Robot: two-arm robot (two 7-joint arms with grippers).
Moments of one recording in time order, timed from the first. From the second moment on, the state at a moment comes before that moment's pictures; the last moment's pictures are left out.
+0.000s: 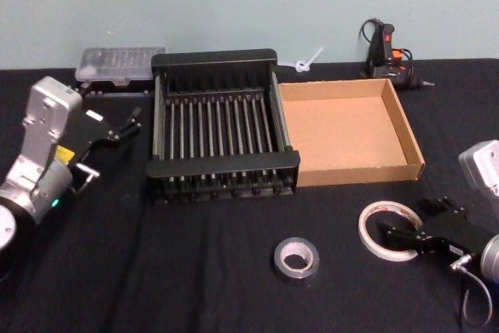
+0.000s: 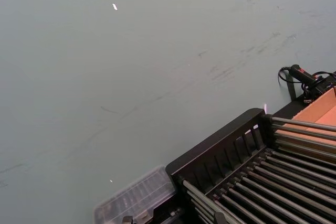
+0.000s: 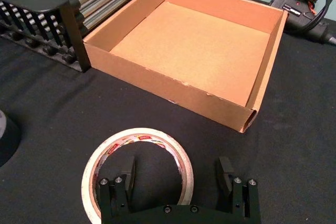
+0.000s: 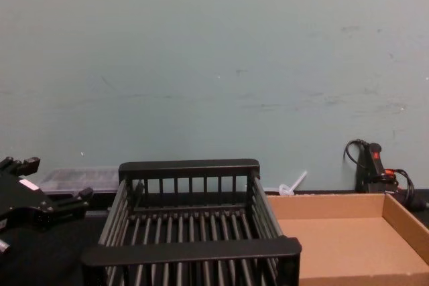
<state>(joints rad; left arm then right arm) -0.20 0.60 0.45 -1.41 -0.25 -0.12 0.03 -0.10 0.64 -0.26 -1.68 0.38 0.32 0.27</state>
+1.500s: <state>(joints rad) -0.20 0.60 0.45 -1.41 -0.25 -0.12 0.03 -0.10 0.57 -0.20 -1.66 0.33 0.34 0.32</state>
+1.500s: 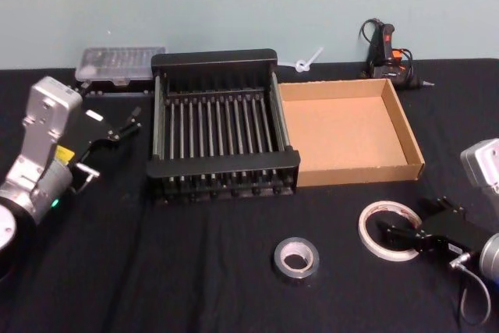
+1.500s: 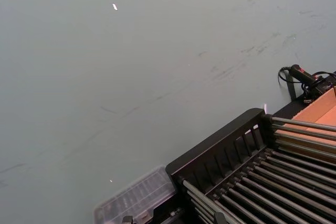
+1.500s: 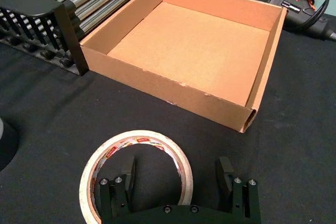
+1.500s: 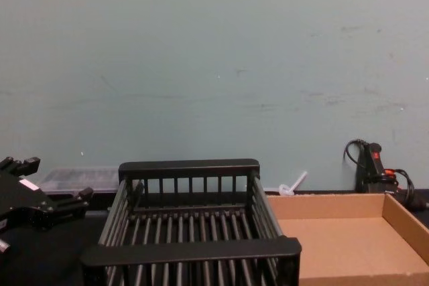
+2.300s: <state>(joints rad) -0.20 0.60 0.45 -1.41 -0.25 -0.12 0.03 -0.10 0.57 -0.20 -1.65 0.33 0.35 0.33</state>
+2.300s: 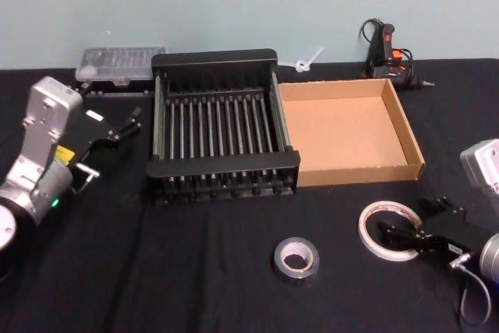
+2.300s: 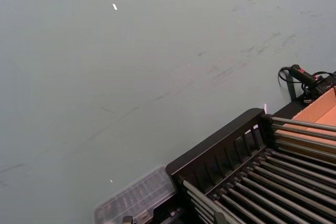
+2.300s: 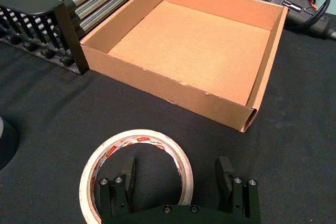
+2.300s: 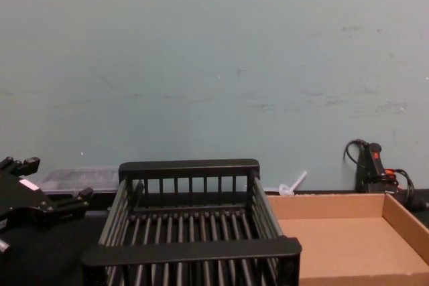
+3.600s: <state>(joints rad) -0.20 0.60 0.45 -1.41 -0.25 -0.12 0.03 -0.10 0.57 -0.20 -1.65 0.33 0.35 0.33</state>
